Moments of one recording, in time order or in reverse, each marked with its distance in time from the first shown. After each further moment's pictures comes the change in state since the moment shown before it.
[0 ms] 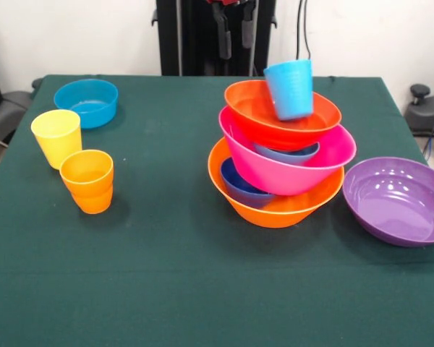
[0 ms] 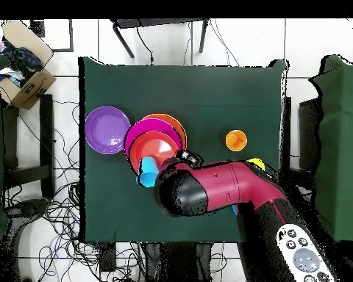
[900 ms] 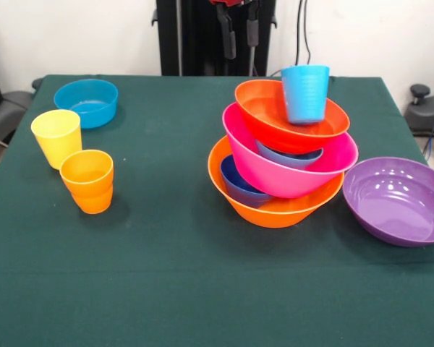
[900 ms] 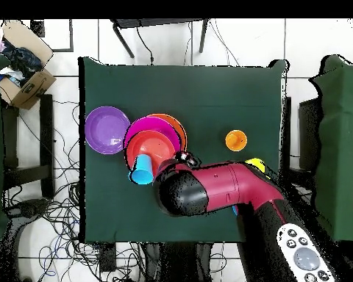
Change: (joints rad) arm -0.003 0.009 0.000 0.012 0.035 0.001 0.000
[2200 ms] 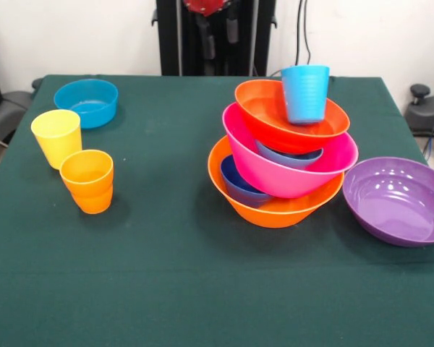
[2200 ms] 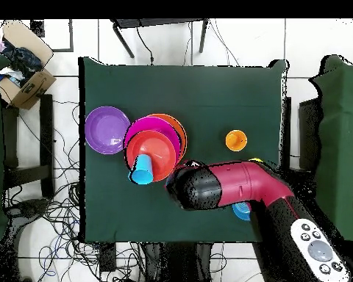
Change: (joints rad) arm -0.052 0.068 0.000 -0.033 -0.017 0.194 0.000
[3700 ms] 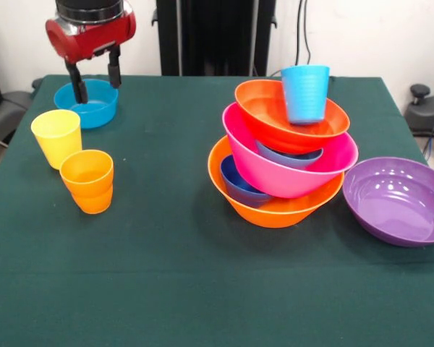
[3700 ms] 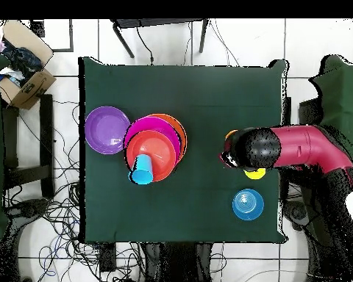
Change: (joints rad) arm -0.127 0.214 0.042 -0.385 -0.269 0.260 -0.015
